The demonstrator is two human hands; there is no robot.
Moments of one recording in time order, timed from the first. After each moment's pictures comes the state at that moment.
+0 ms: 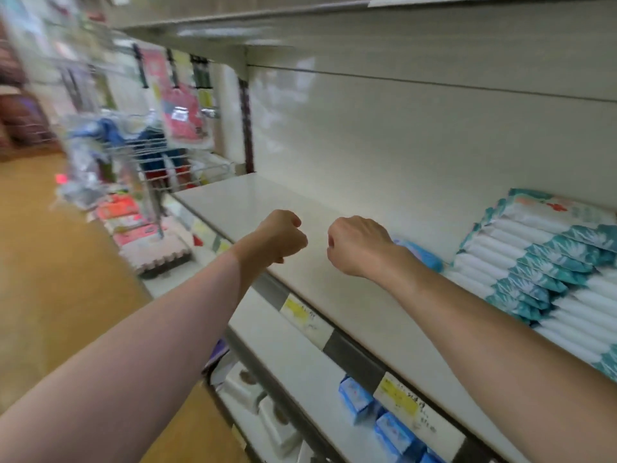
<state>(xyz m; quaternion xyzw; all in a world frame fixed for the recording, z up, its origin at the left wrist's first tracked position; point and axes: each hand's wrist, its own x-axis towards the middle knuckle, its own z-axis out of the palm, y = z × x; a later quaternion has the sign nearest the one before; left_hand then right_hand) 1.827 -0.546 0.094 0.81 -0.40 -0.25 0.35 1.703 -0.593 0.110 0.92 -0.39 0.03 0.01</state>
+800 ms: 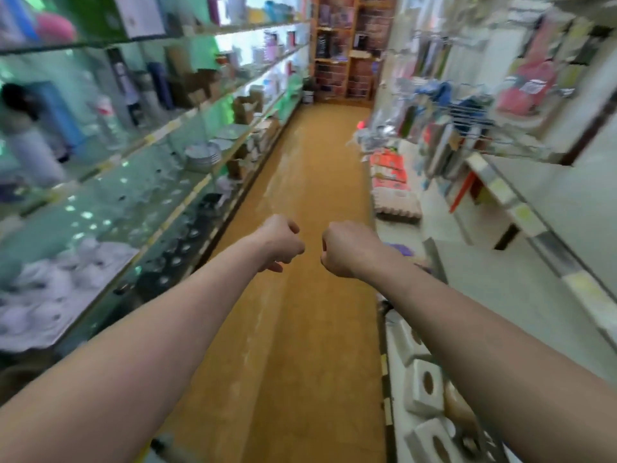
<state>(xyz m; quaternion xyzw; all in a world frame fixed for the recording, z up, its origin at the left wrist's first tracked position) 1.787 -0.092 0.045 0.90 0.04 -0.14 0.40 1.774 -0.211 0.053 0.99 0.08 -0.06 0.01</state>
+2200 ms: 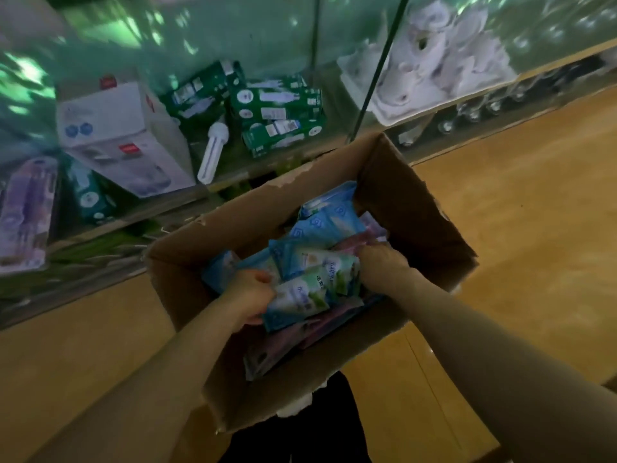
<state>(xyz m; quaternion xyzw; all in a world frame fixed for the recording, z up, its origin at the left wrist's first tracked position) 1.500 0.336 -0.314 0.47 0.65 -0.16 0.58 1.694 0.256 -0.329 0.79 0.45 -0.34 0.24</state>
